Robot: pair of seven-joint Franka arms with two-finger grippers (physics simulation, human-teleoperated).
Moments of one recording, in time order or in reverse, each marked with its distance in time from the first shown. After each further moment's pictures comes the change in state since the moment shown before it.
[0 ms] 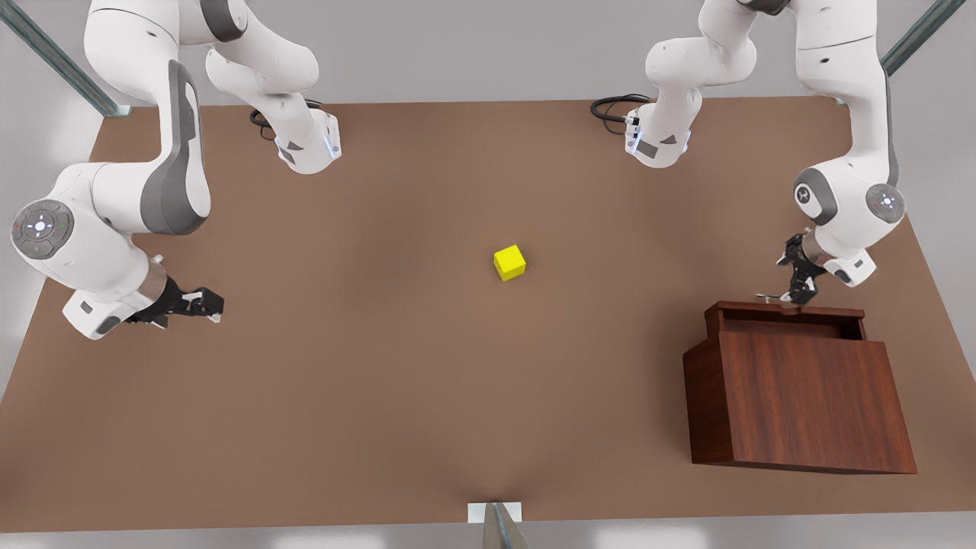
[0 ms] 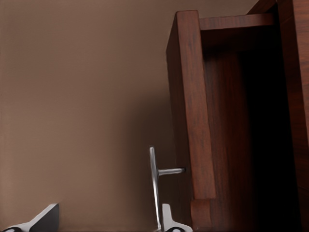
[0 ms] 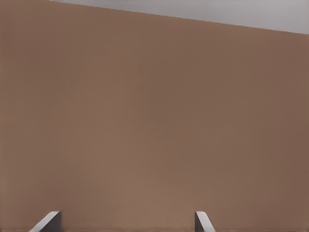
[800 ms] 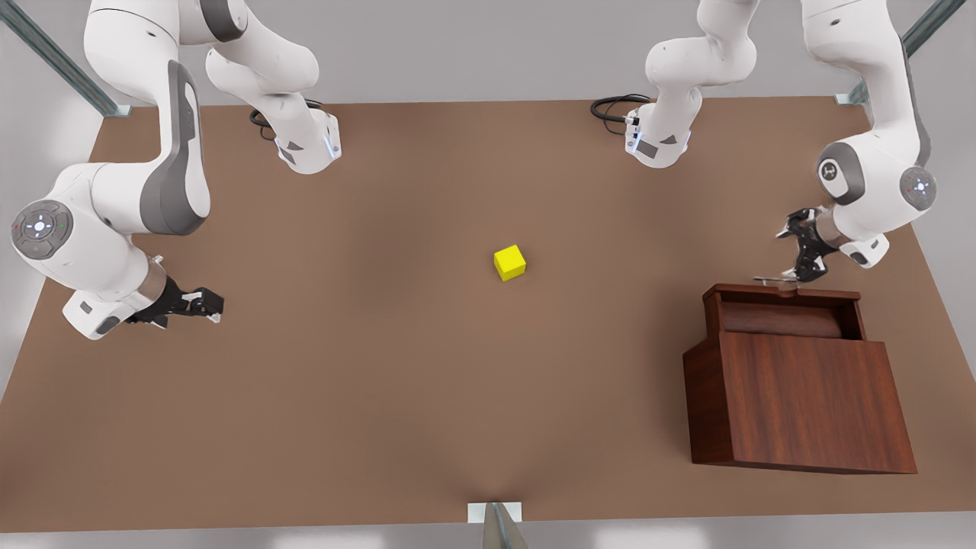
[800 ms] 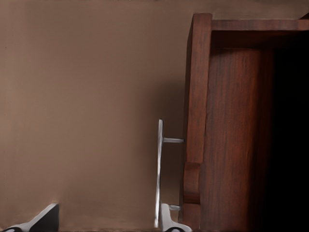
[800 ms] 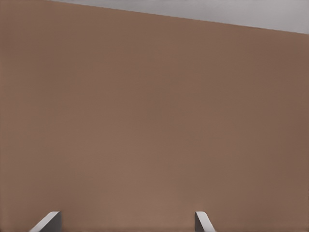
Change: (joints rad) left arm 0.032 -0.108 -0.038 0.130 -0.004 -0.417 -0.194; right arm -0.001 0.000 -0.001 0.000 0.002 0.001 -0.002
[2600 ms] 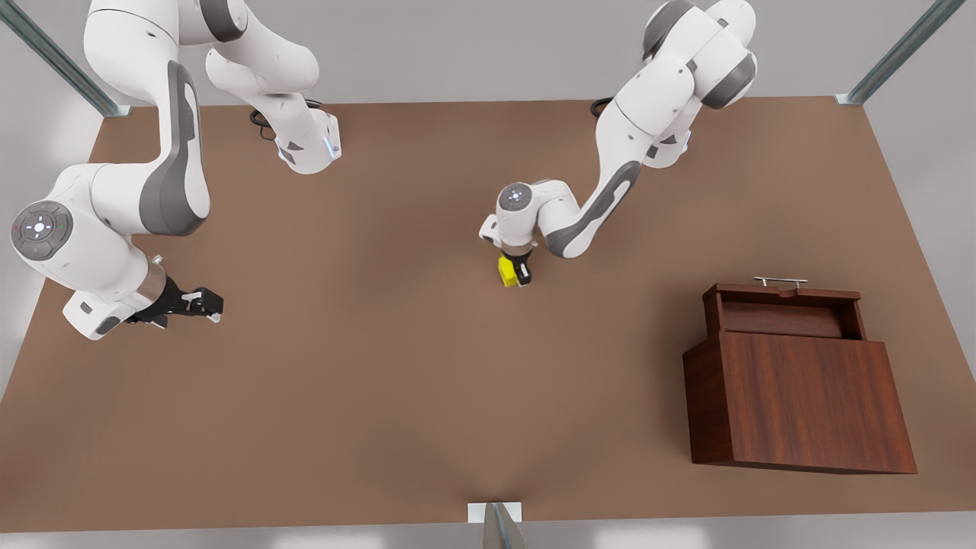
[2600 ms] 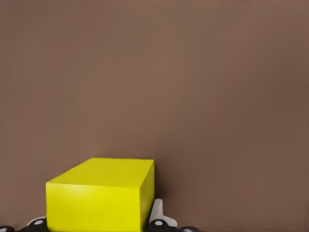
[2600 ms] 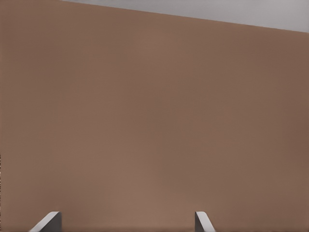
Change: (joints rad) left arm -0.490 0.635 -0.654 0.172 0.554 0.494 1.271; right arm 0.000 0.000 -0.001 -0.003 0.002 -0.001 -0.003
